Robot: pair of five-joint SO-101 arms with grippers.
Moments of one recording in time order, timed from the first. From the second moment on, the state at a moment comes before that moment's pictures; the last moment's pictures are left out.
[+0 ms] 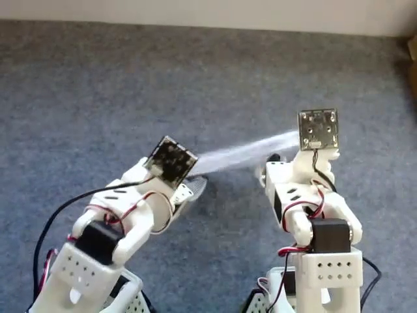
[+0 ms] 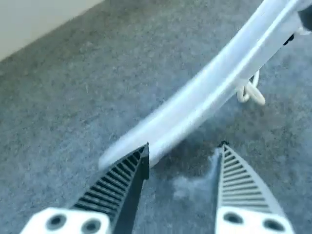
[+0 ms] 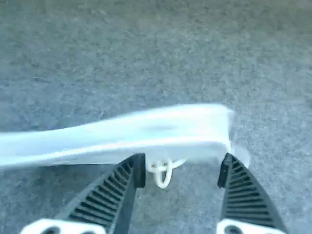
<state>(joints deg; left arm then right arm) 23.8 -67.3 57.4 57.1 -6.3 -4.4 -65.5 48.4 62.6 4.3</state>
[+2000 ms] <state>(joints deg) 4.4 -72.7 66.1 55.6 -2.3 -4.7 -98.0 67.0 74.3 9.8</state>
